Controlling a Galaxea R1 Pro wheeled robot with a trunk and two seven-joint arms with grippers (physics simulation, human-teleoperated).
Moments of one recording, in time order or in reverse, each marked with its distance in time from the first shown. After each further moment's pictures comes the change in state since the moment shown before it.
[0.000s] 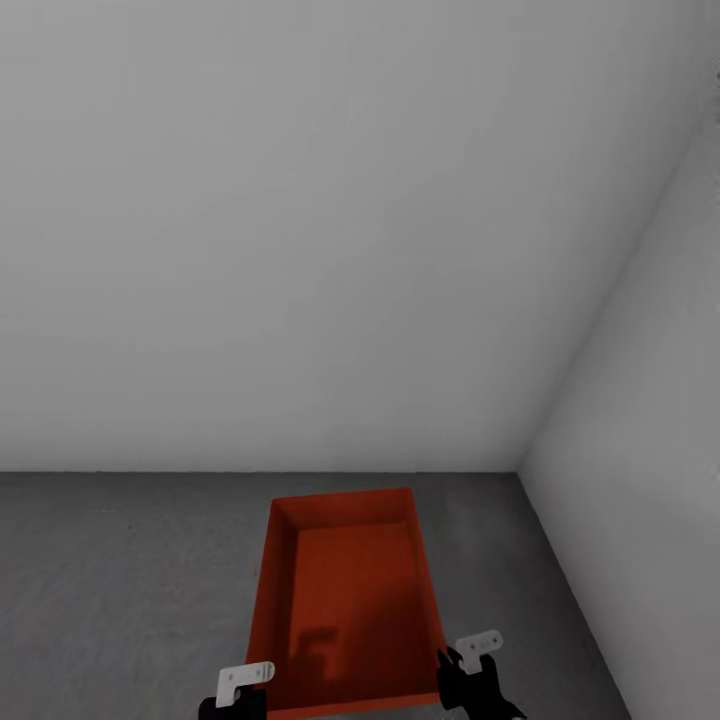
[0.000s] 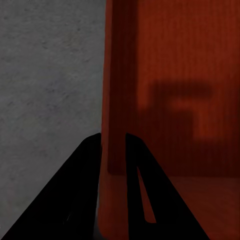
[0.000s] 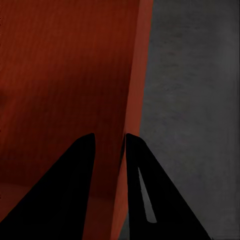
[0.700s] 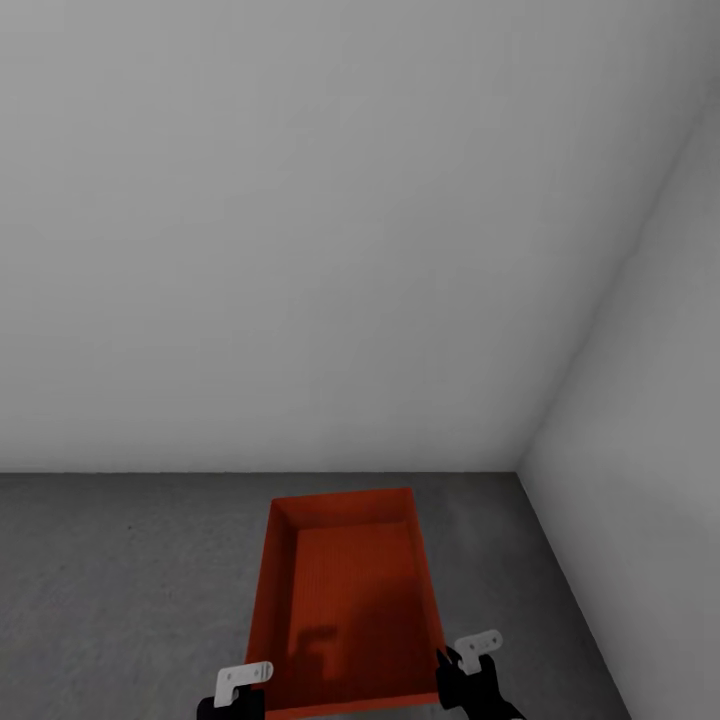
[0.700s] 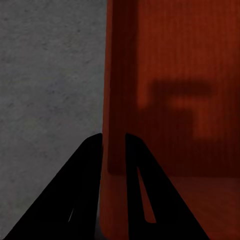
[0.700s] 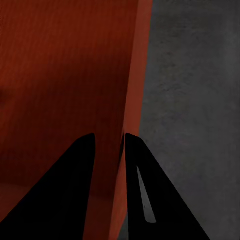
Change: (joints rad) left arm 0.000 0.006 0.001 0.000 0.002 -0.003 -0.007; right arm 0.000 0.004 0.002 0.004 -0.001 -0.006 -0.006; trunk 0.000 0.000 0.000
